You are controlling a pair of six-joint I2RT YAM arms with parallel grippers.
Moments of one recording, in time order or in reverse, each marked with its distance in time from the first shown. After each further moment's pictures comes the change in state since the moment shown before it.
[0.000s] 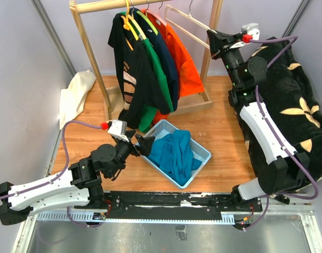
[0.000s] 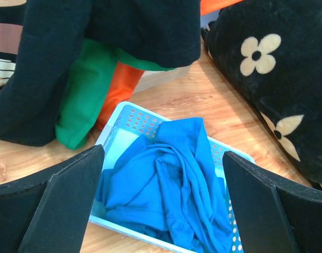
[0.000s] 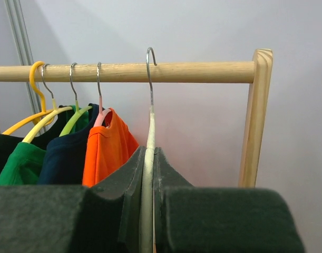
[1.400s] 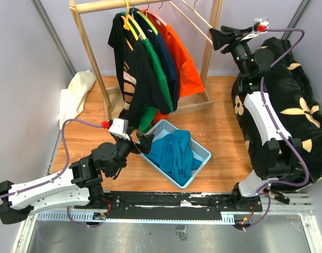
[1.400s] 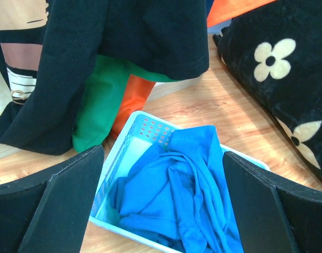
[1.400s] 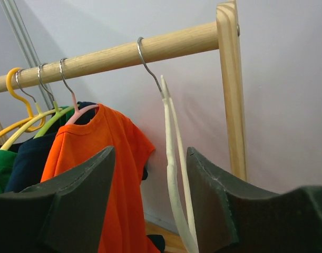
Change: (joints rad) left arm 0.000 0.029 0.031 0.008 -0.054 0.072; right arm -0.190 0.183 0.089 0.093 -0.190 0.332
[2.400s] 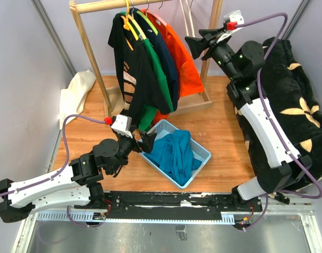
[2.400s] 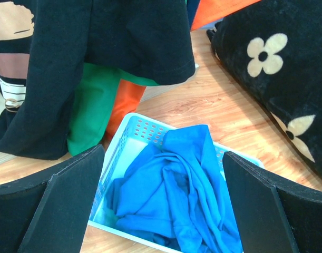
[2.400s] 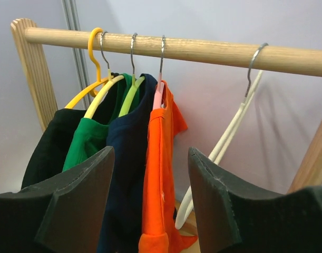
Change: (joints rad) left arm 0.000 0.050 0.084 -0.057 0.036 0.008; right arm 0.279 -0.158 0.159 -0.509 0.084 -0.357
